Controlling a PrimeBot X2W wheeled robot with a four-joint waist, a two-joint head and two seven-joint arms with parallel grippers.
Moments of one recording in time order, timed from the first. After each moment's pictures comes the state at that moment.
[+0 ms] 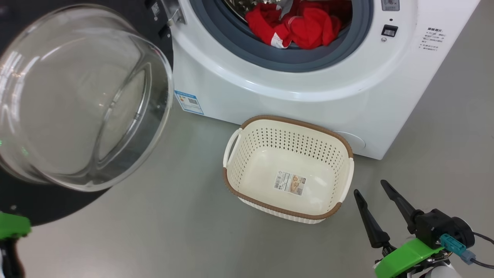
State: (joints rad) left arm -0.39 0.13 0.50 0.47 -0.23 -0.11 -0.26; right arm -0.07 -0.16 0.14 0.27 0.27 0.12 -0.25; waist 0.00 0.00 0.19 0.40
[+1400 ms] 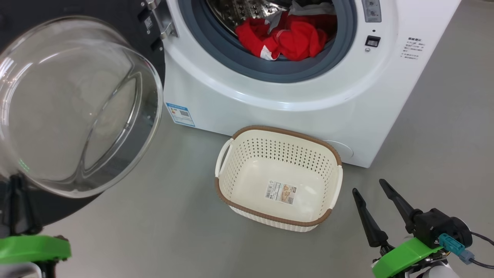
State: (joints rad) left arm -0.27 0.10 0.38 0.39 -0.26 -0.13 -0.26; right arm -0.07 -0.15 0.14 0.27 0.27 0.12 -0.25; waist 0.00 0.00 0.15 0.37
